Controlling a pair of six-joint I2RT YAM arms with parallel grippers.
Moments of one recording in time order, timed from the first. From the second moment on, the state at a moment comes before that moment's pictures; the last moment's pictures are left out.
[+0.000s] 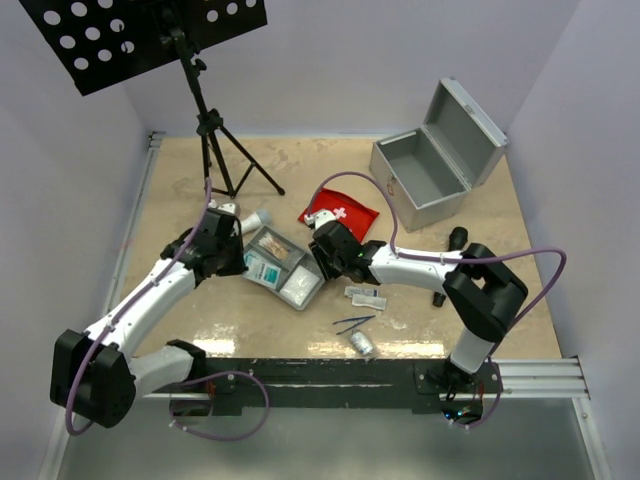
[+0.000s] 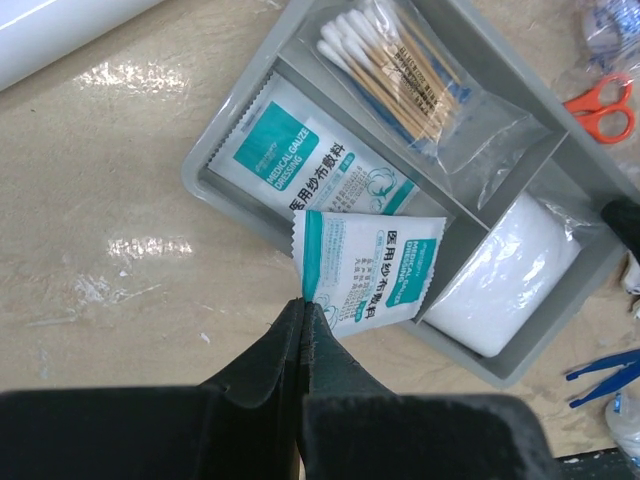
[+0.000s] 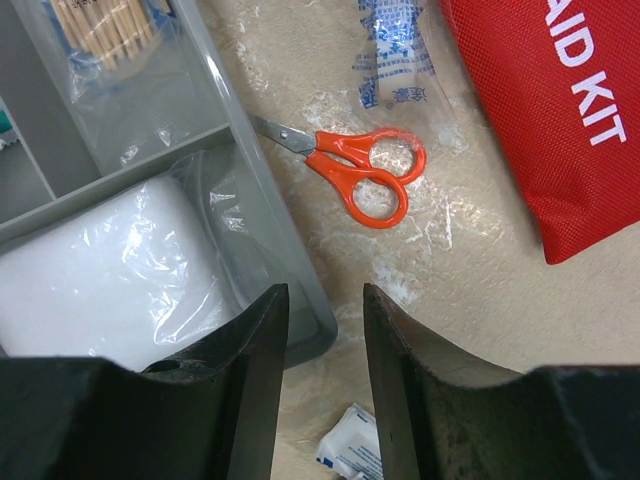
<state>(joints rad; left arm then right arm) -0.36 1.11 0.77 -0.61 -0.05 -0.46 0.89 1.71 1.01 -0.17 0.25 0.26</state>
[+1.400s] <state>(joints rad) -0.54 1.17 0.90 -0.49 0.03 -0.38 0.89 1.49 0.99 -0.17 0.19 0.28</state>
